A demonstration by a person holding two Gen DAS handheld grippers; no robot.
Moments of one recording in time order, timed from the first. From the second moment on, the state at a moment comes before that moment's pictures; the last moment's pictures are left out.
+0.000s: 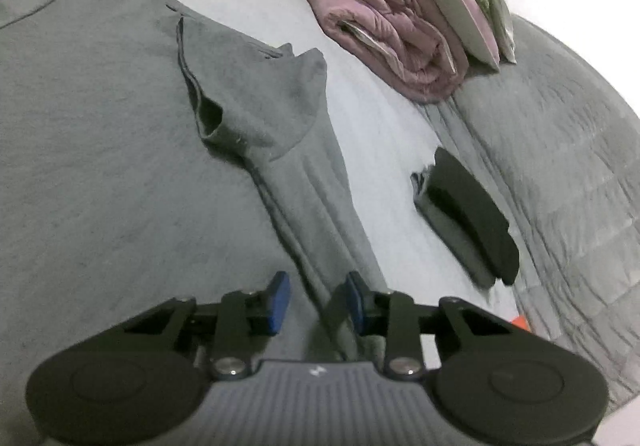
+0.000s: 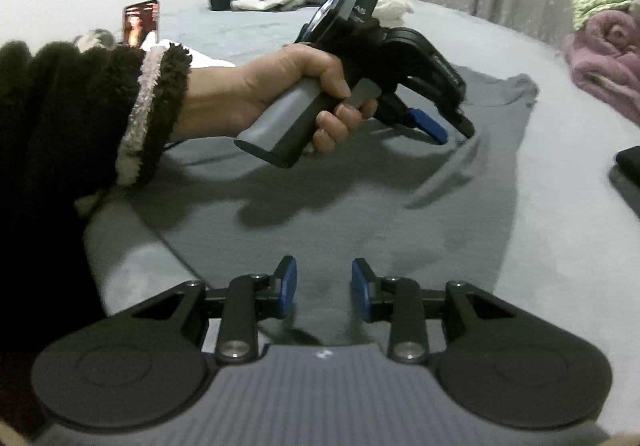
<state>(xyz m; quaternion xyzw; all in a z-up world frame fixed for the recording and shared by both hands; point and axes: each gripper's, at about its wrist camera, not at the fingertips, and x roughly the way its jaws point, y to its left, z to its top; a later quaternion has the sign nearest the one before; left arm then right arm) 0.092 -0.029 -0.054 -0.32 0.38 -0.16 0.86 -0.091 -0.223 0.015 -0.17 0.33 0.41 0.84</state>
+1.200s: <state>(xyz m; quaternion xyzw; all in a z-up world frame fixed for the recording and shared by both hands) 0.092 -0.015 -0.019 -0.20 0.39 -0.09 0.89 -0.061 -0.258 0.039 -0.04 0.39 0.47 0.79</state>
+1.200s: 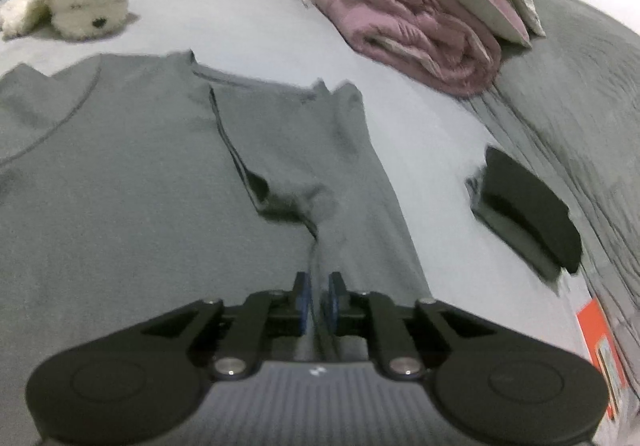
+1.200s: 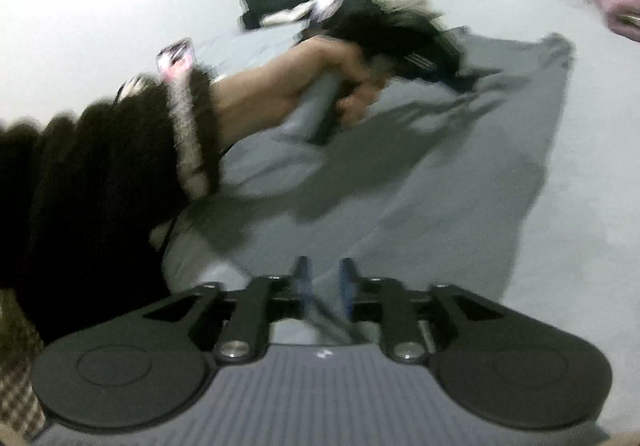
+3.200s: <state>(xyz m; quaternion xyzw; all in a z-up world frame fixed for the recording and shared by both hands) -0.100 -0.026 -0.067 -0.58 0.40 -0.23 0.67 -0.138 -0.240 -0.034 -0.16 0.21 0.23 0.93</state>
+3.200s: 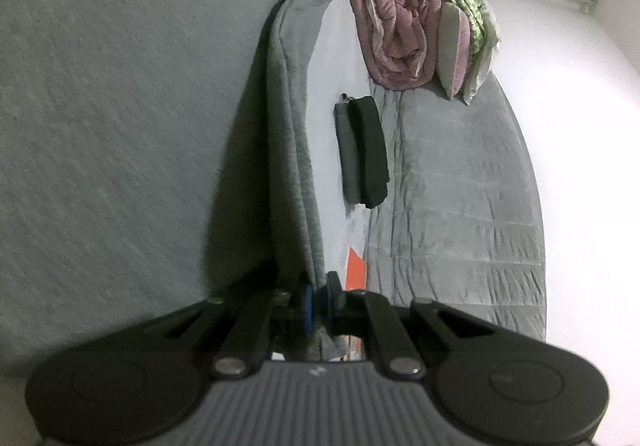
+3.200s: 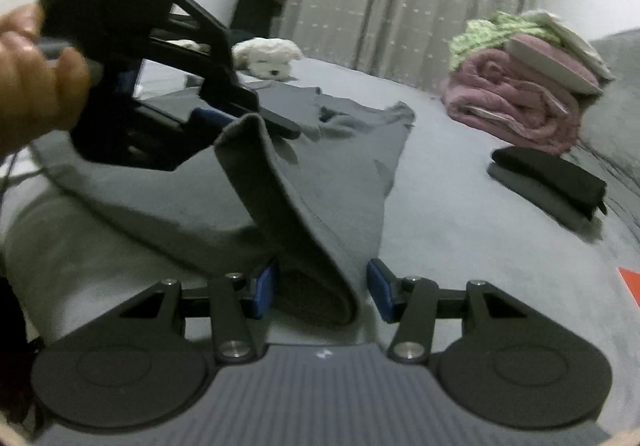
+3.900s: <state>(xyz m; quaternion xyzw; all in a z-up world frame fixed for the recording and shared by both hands) -0.102 -0.034 -0.058 -0.36 0.46 -0.21 0.78 -0.141 -0.249 -0.050 -0.35 0.20 0.22 0.89</state>
